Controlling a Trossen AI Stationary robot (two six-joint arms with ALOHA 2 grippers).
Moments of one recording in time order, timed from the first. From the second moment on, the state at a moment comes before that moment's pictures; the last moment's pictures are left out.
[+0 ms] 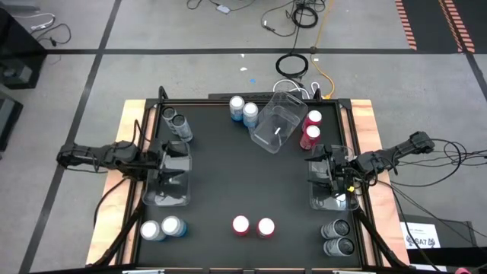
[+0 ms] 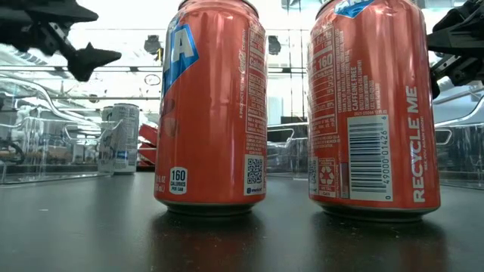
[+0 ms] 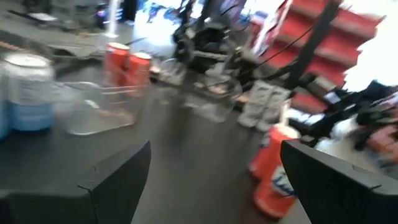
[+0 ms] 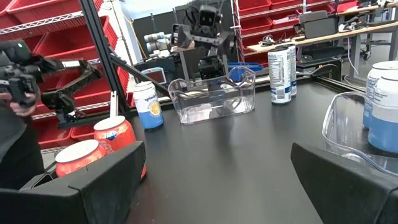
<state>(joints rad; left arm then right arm) -0.15 0.14 0.26 -0.22 -0.12 -0.32 0.40 0.09 0.02 0.08 0.39 0.22</state>
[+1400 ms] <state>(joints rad) -0.06 1.29 1.17 -0.79 -0.17 -0.48 0.40 0.09 0.02 0.08 0.39 0.22</state>
